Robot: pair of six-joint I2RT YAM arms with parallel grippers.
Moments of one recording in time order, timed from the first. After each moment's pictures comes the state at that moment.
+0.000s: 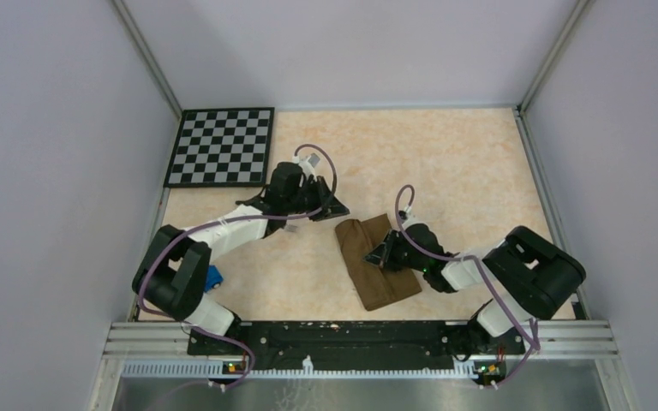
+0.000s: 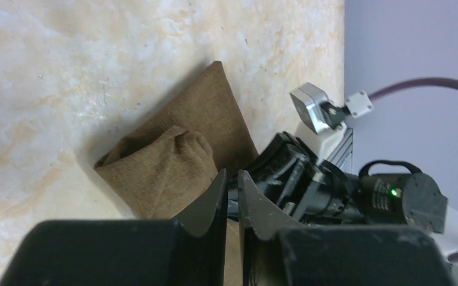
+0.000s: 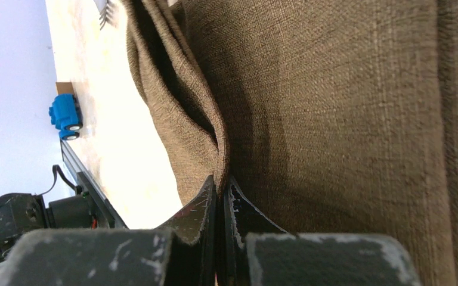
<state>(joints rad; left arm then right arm) -0.52 1.56 0.86 0.13 0.47 -0.83 0.71 1.50 0.28 0.69 -0.18 0.97</state>
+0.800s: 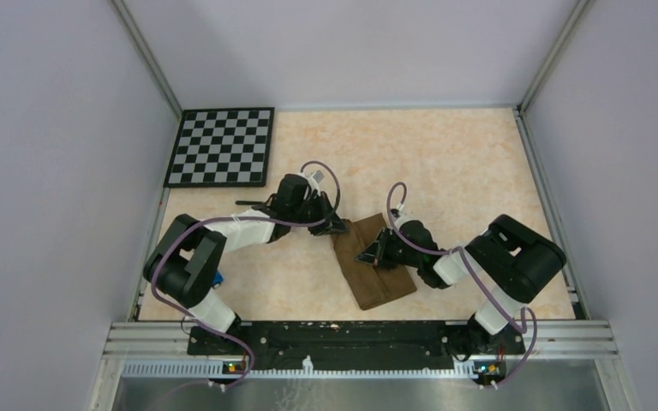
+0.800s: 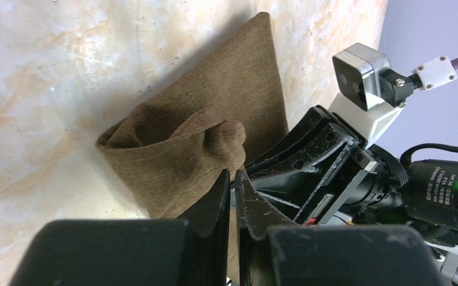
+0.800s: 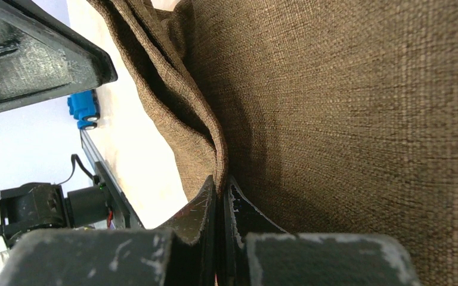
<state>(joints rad) -0.53 1.61 0.78 0.16 0.52 -0.85 0.70 1.64 0.33 0.80 -0.28 1.00</state>
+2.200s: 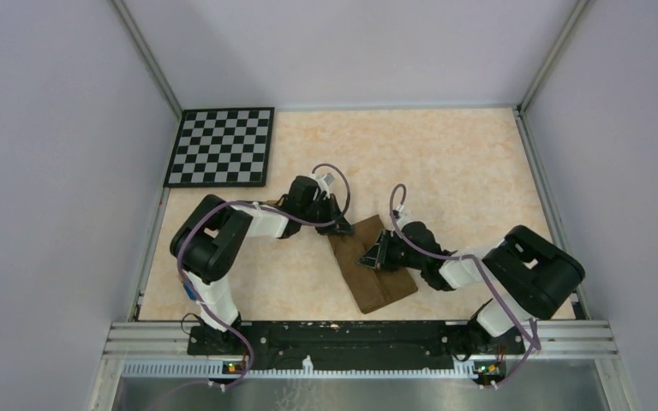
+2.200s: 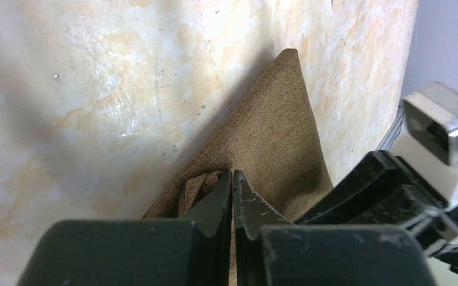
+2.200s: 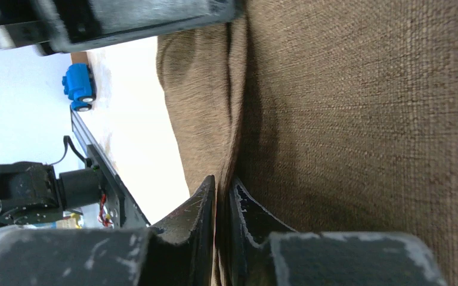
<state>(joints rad) -0.54 1.81 0.84 0.27 0.52 -0.77 0.73 1.57 0.31 0.73 -0.29 0.96</state>
